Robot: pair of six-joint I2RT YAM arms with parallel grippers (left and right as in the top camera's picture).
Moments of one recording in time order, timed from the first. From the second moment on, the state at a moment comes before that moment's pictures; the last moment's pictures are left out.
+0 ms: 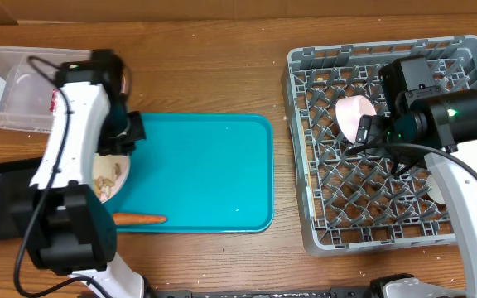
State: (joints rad) left arm 0.08 1.85 1.60 -1.41 -0.03 -0.26; right arm 0.20 1.44 1.60 -1.53 0.19 0.44
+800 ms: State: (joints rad) left arm 0.66 1.85 1.60 -1.39 0.54 0.05; right arm 0.20 1.44 1.60 -1.53 0.19 0.44
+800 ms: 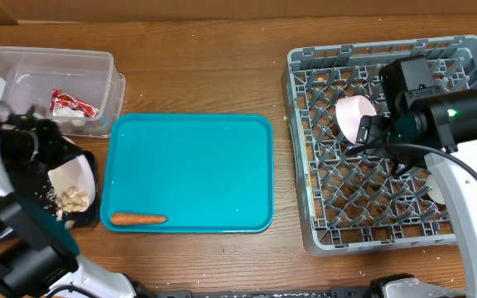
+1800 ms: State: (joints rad) left arm 1.01 1.85 1.60 -1.52 1.12 0.35; right arm 0.20 1.44 1.60 -1.53 0.19 0.44
